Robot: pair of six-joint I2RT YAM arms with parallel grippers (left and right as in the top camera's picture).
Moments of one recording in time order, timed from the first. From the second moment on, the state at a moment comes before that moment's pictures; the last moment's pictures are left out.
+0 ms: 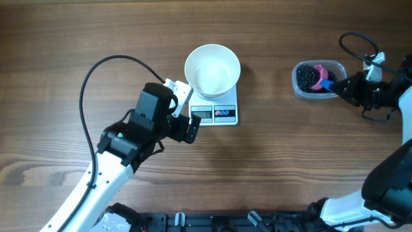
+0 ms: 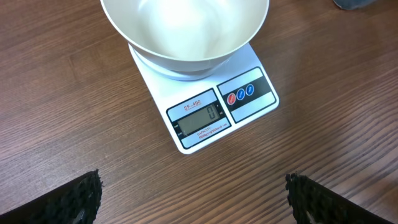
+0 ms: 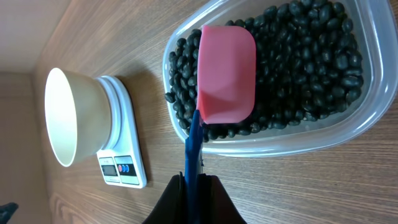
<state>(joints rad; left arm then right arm) -0.47 1.15 0.91 -0.65 0.08 -0.04 -0.51 1.72 1.28 -0.93 -0.74 -0.09</state>
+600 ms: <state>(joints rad) -0.47 1.15 0.91 -0.65 0.08 -0.04 -0.62 1.72 1.28 -0.96 -0.85 -0.08</state>
